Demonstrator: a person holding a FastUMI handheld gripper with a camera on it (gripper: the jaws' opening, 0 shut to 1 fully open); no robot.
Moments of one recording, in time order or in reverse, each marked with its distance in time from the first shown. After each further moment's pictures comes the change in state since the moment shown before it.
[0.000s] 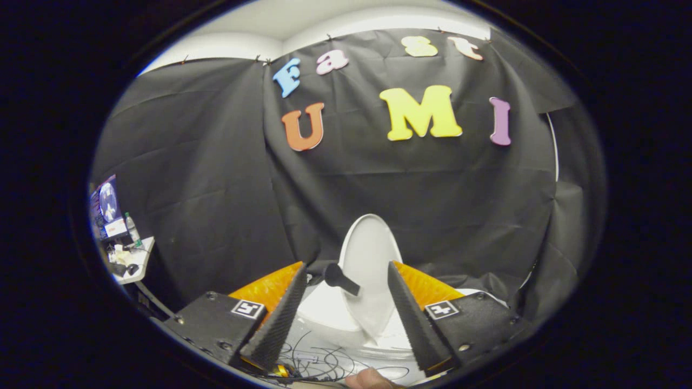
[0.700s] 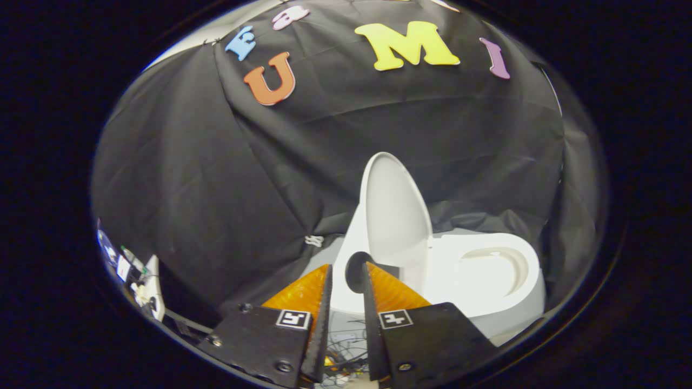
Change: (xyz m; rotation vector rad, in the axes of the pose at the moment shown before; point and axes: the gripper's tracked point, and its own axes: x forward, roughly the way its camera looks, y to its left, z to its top) arm 0.117 0.071 -0.048 0.208 0.366 0.005
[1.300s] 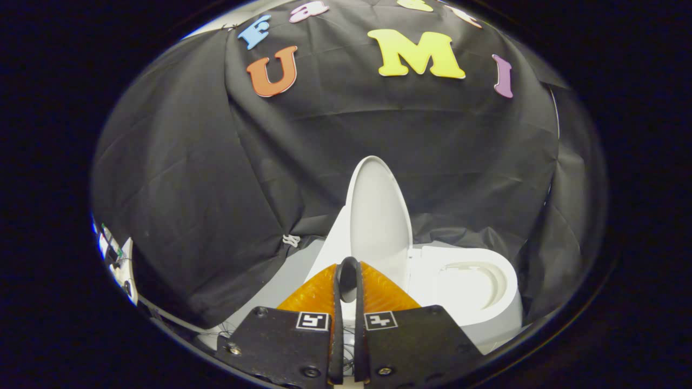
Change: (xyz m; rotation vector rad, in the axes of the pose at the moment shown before) arm 0.024 -0.028 -0.008 -0.111 -0.027 -0.163
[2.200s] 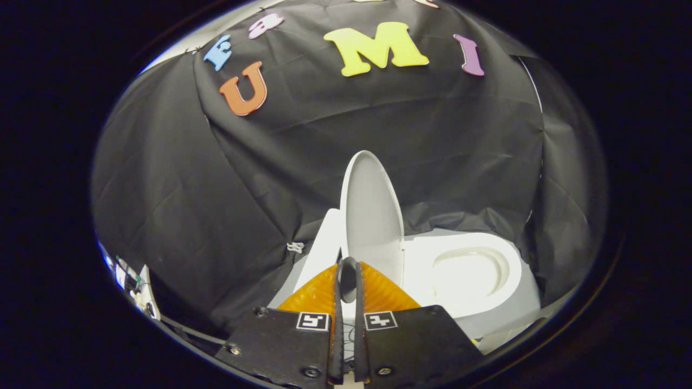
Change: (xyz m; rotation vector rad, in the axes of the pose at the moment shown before) arm -0.024 -0.053 0.010 0.148 0.018 0.049
